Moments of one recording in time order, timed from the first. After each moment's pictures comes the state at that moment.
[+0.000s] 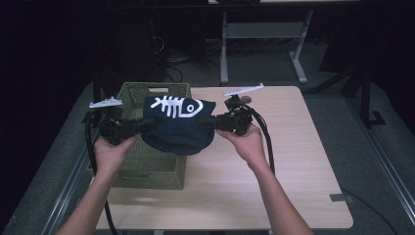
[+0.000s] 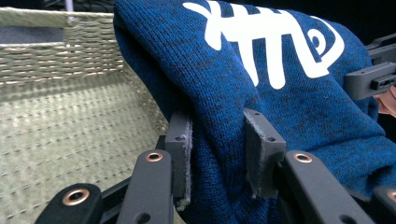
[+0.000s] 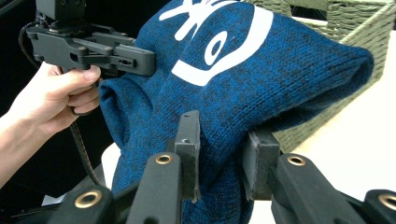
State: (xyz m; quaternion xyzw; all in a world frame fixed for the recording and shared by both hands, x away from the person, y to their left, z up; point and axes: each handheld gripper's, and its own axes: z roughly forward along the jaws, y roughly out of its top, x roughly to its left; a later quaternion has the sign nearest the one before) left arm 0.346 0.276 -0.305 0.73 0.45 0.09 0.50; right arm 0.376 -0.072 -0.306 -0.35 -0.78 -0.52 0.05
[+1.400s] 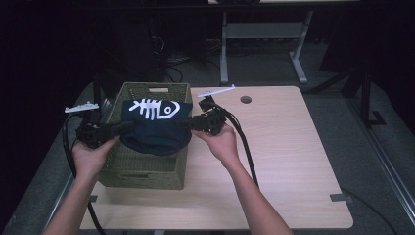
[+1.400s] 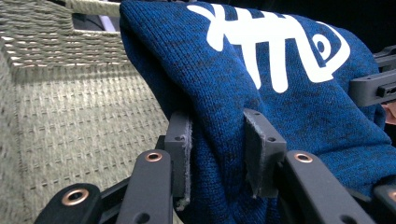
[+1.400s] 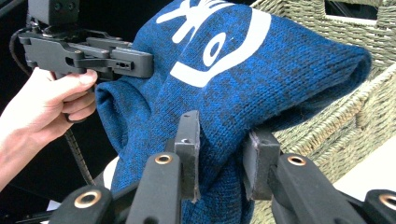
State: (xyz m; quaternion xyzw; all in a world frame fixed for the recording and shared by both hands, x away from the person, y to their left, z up) left arm 0.340 0.330 -0.314 0.71 0.49 0.11 0.49; right arm 0.389 -0.010 -0.320 -0.34 -0.78 -0.53 0.07
